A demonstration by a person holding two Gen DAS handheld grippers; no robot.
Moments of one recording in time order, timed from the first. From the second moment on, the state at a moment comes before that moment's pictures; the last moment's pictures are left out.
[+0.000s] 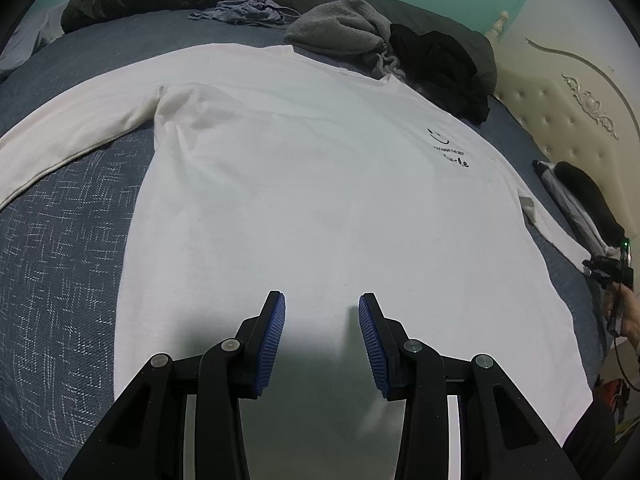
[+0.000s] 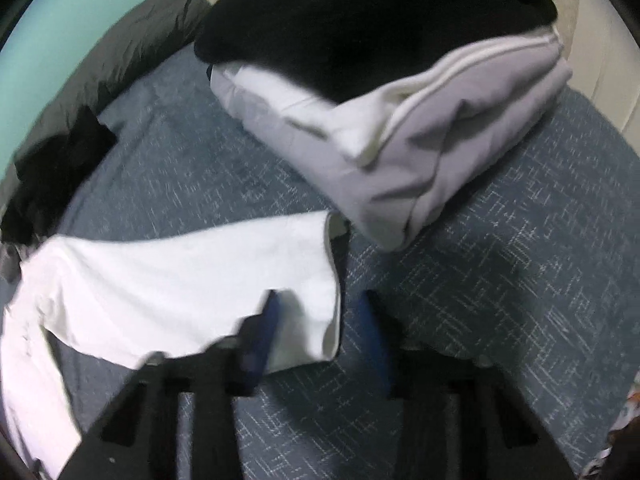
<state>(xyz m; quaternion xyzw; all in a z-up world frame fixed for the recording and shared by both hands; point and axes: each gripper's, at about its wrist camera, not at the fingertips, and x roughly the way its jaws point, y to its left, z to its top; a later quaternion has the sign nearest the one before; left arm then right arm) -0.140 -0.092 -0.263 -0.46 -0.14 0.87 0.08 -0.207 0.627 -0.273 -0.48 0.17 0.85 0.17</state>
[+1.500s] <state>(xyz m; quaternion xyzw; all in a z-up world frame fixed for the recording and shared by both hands) -0.143 -0.090 -0.264 -0.47 -0.12 0.87 0.08 -0.322 0.606 -0.081 -0.36 0.05 0.93 0.10</state>
